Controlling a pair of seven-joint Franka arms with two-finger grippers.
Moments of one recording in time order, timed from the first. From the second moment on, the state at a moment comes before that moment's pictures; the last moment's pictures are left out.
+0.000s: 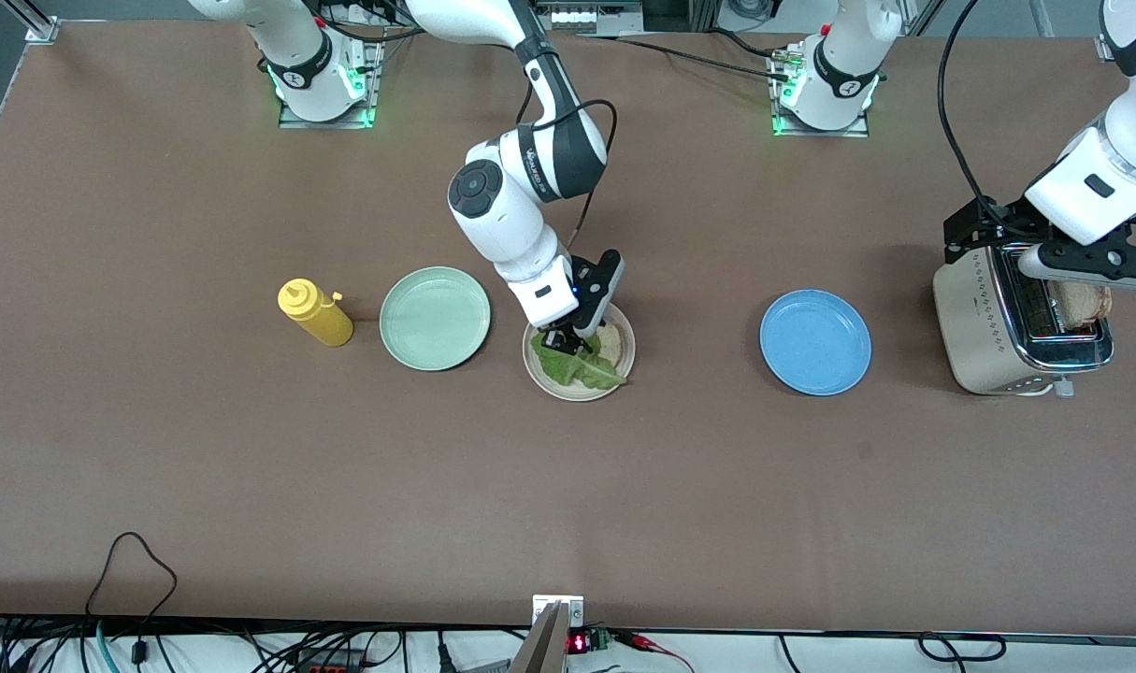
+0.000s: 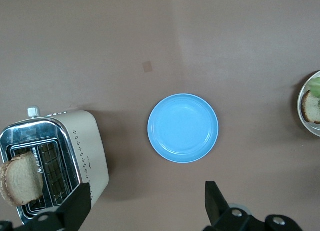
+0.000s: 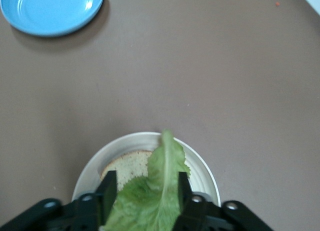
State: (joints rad) left arm -0.05 0.02 -0.03 -1.65 0.03 1.68 0.05; right arm 1.44 0.93 -0.95 -1.48 1.21 2.30 -1.00
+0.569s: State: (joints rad) left arm -0.05 0.02 -0.03 -1.65 0.03 1.68 0.05; right arm 1.43 0.84 -1.15 -1.40 1.21 1.99 -0.81
